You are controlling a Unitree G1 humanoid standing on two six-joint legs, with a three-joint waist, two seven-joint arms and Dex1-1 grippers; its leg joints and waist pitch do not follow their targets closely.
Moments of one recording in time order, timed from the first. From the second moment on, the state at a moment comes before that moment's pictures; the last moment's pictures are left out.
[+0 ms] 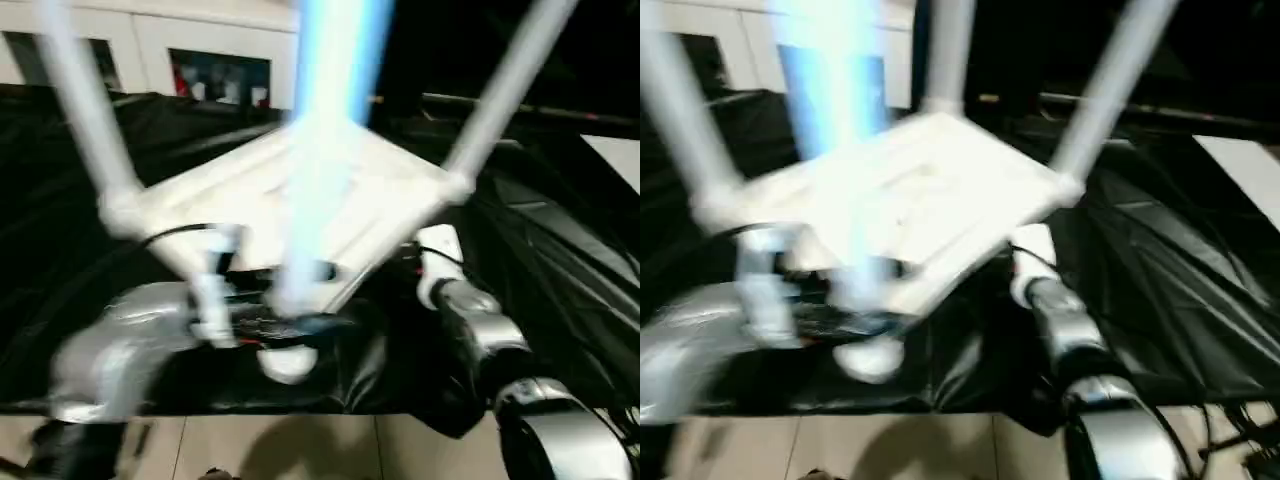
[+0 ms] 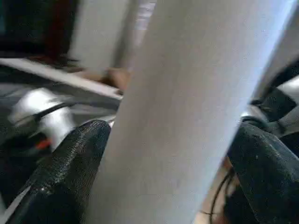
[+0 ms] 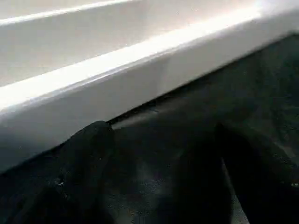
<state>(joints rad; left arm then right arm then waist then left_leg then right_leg) -0.32 0.32 -0.09 -0.18 -0.63 0.64 -1.18 -0.68 -0.12 0.00 1.04 -0.01 0.01 0.27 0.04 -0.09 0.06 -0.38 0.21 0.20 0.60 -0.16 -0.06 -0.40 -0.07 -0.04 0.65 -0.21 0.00</state>
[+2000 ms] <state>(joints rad) -0.80 0.39 -0.35 0.95 0.01 -0.12 -1.24 -0.31 -0.55 0.13 0.25 0.15 0.16 1.12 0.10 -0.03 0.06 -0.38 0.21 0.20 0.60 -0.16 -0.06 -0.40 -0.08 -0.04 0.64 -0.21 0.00</state>
